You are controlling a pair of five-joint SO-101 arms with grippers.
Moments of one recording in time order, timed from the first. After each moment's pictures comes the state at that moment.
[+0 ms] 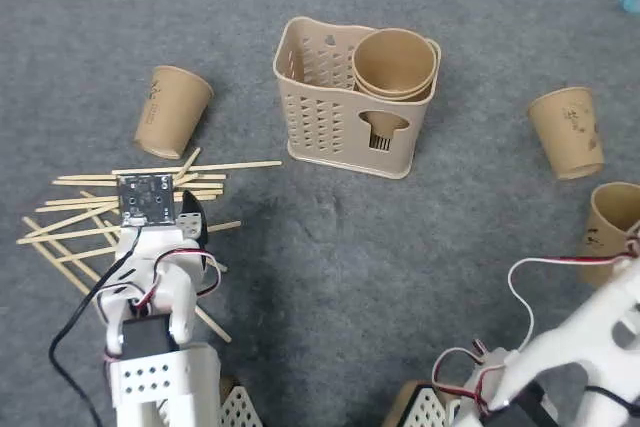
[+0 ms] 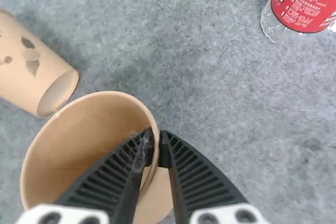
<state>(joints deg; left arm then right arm) -15.7 -87.3 89.2 45.6 -0.9 47.0 -32.8 39.6 49.0 2.2</state>
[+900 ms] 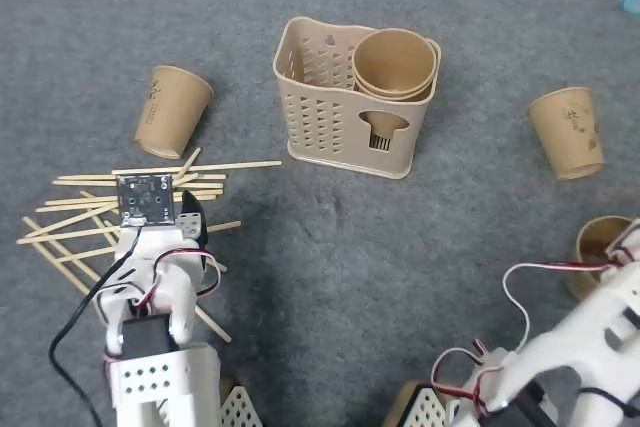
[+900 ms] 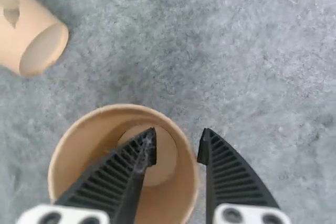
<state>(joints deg) -15.7 -87.3 89.2 45.6 -0.9 46.9 -33.4 43.5 52.4 6.5</state>
